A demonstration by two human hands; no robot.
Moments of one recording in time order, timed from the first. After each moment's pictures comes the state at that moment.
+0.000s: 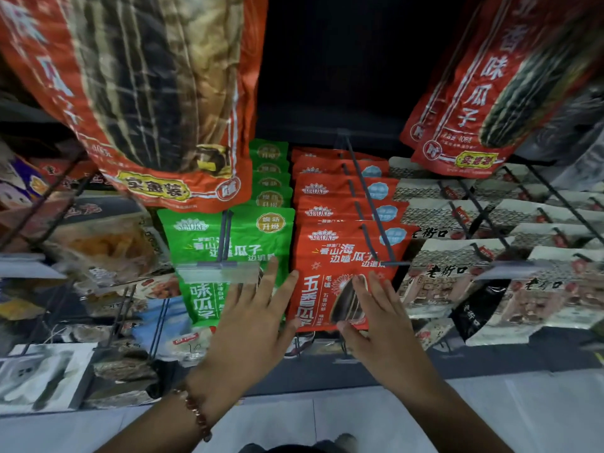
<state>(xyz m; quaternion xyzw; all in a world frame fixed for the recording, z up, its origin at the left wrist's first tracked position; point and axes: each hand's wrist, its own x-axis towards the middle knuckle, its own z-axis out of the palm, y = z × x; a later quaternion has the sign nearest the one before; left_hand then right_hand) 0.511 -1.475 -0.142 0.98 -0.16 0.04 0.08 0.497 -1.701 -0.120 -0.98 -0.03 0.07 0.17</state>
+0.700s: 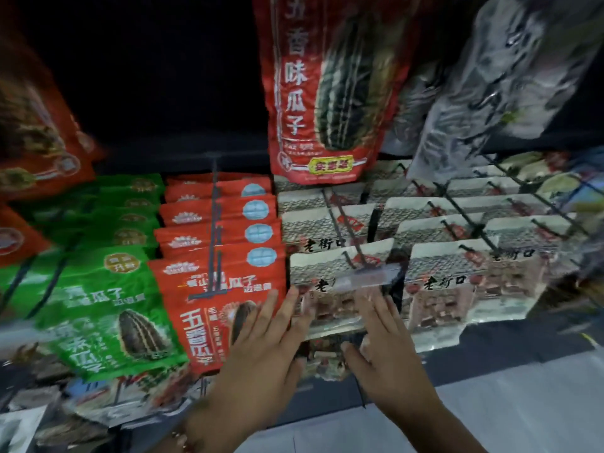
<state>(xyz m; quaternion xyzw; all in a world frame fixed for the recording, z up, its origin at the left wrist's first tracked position) 0.511 -1.661 -0.143 0.95 -0.29 0.05 0.06 0.483 -1.879 -0.127 -0.96 0.00 0.03 0.27</state>
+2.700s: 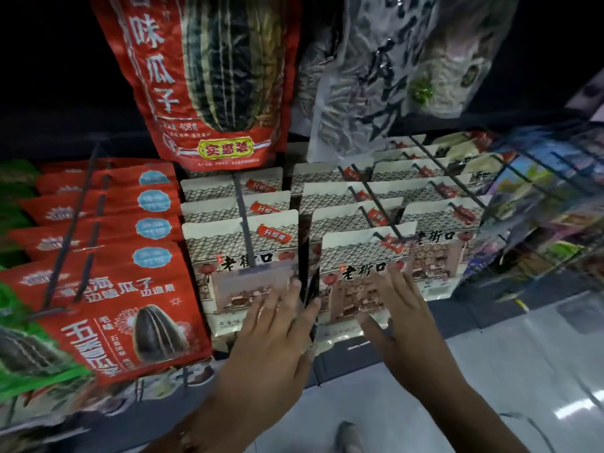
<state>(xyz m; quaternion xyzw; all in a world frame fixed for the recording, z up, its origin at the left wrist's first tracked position) 0.506 -1.800 -0.139 0.94 -0.32 0.03 0.09 0.474 -2.025 -0.111 -0.96 0.06 -0.04 0.25</state>
